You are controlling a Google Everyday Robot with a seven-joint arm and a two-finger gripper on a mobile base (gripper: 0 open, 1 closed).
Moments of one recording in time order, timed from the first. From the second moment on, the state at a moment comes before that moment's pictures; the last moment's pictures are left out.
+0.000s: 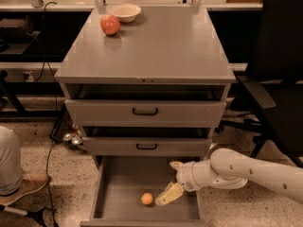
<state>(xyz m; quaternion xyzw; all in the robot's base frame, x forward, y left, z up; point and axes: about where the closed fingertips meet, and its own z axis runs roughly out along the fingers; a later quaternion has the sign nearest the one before) 0.465 -0.053 0.478 -0.46 0.78 0.32 0.28</state>
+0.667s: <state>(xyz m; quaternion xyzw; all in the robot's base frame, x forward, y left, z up) 0.506 -0.051 0.386 -0.48 0.78 0.27 0.29</state>
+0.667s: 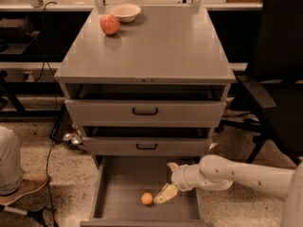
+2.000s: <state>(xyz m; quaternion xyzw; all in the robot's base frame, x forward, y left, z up) 0.566 -0.023 0.240 -0.50 0.76 0.31 0.28</state>
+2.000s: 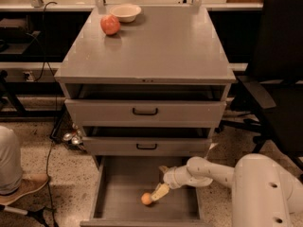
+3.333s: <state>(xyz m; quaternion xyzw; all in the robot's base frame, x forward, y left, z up) 0.533 0.001 0.172 -0.58 0.67 0.33 0.32</state>
